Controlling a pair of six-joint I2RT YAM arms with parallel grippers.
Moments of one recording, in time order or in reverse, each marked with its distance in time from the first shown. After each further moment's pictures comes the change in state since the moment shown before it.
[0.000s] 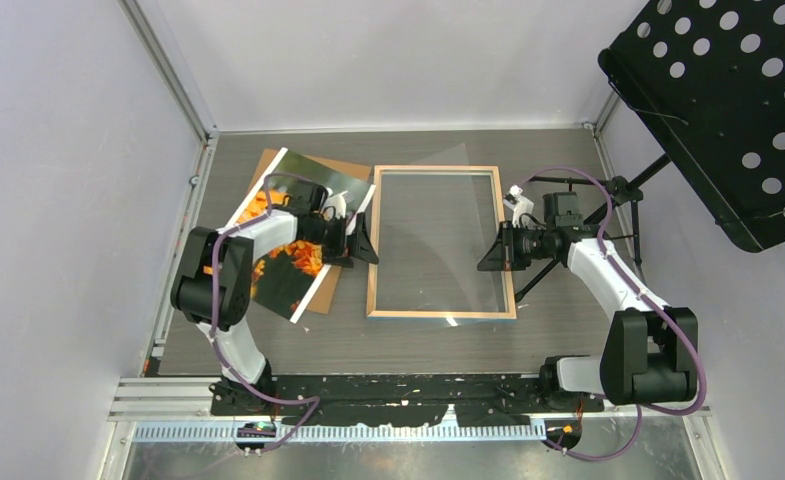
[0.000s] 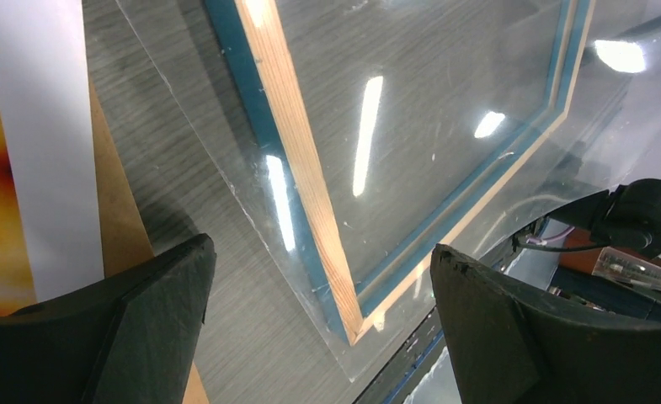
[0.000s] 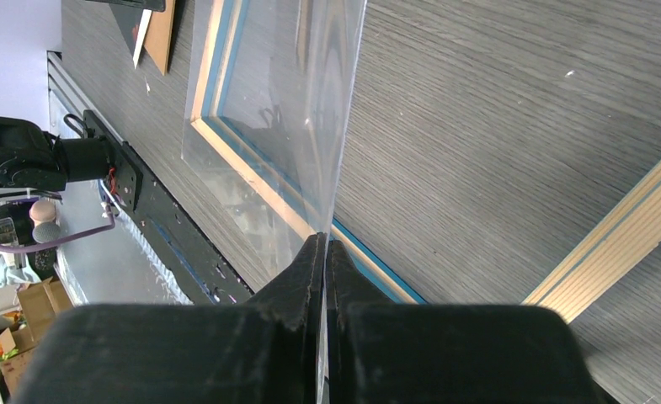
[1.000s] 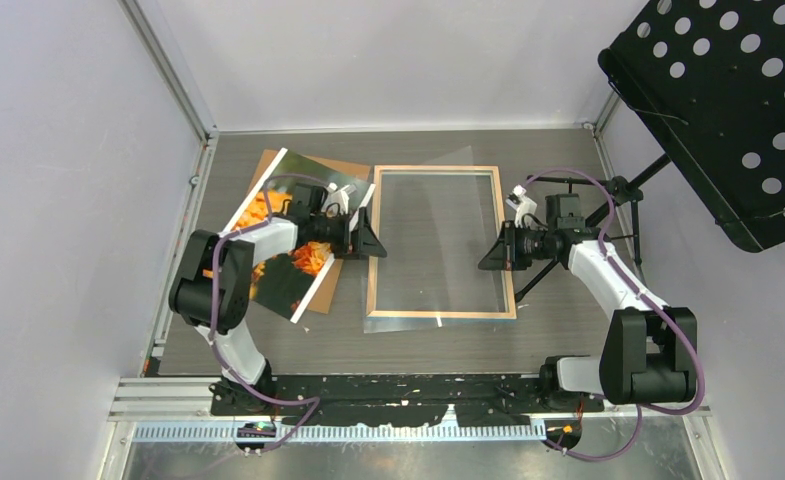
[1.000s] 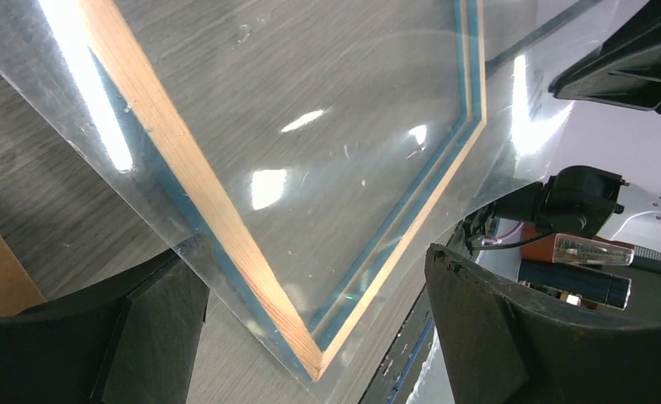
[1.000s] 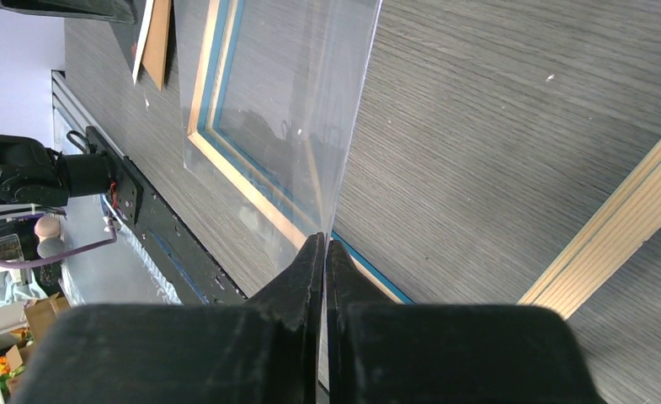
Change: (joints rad) left arm -0.017 0.000 -0.082 0.284 0.149 -0.107; right arm -0.009 0.000 -0.025 0.048 0.000 0.031
